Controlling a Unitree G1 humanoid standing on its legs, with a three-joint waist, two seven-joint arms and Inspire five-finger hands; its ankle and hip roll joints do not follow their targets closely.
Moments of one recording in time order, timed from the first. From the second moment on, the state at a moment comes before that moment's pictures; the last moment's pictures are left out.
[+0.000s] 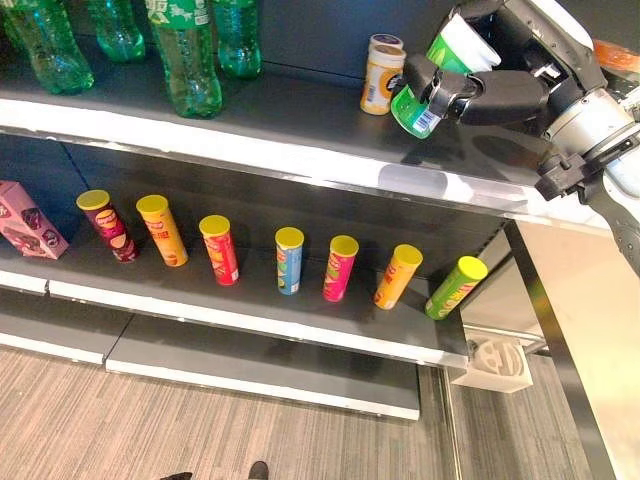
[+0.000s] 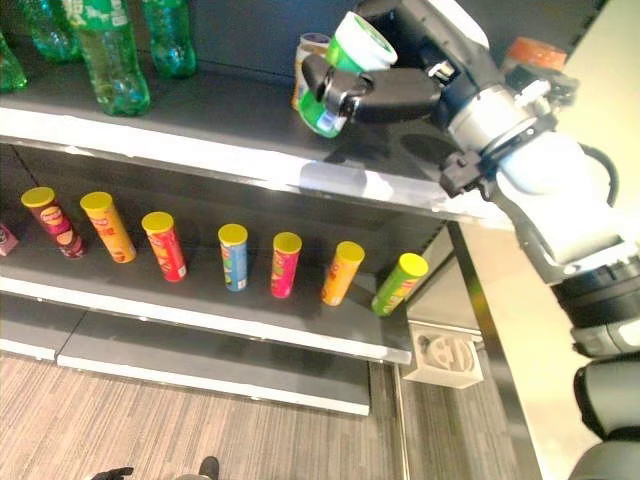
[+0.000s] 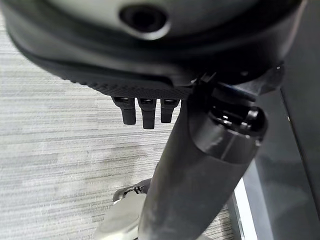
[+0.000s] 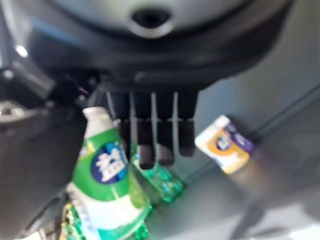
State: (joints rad) left arm 0.20 0.42 -0.08 1.04 0.04 -0.05 -0.01; right arm -0.98 -1.15 0.50 0.16 0.68 -0.16 0.12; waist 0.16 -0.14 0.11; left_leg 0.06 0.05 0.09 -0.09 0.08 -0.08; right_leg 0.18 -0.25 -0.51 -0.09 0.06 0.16
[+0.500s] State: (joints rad) left arm 0.18 0.44 -0.07 1.05 0.03 -0.05 0.00; right arm -1.07 -1.13 0.60 0.31 0.64 -0.13 0.12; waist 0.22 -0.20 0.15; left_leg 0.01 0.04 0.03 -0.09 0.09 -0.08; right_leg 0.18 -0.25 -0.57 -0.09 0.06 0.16
